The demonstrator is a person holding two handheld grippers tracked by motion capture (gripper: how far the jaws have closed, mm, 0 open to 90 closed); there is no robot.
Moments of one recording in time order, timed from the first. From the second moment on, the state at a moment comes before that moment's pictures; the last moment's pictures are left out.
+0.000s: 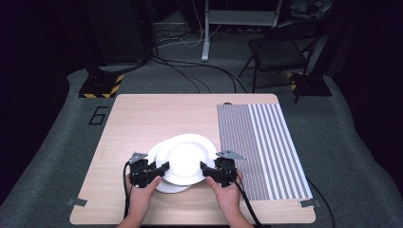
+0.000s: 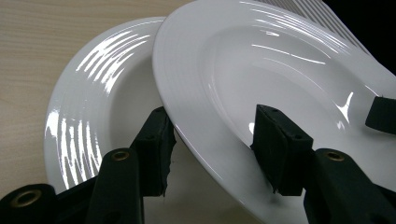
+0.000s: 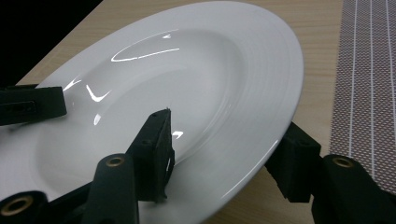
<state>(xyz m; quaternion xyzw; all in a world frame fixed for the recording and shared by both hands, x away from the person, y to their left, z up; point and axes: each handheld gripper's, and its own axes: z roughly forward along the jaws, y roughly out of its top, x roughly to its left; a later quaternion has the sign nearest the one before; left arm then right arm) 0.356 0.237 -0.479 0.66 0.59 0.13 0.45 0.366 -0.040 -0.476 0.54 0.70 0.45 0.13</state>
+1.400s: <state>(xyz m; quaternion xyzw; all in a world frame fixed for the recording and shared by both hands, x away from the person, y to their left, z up) 0.367 0.231 -0.435 0.66 0.56 0.17 0.47 0.381 -0.047 -0.434 0.51 0.71 0.46 0.15</state>
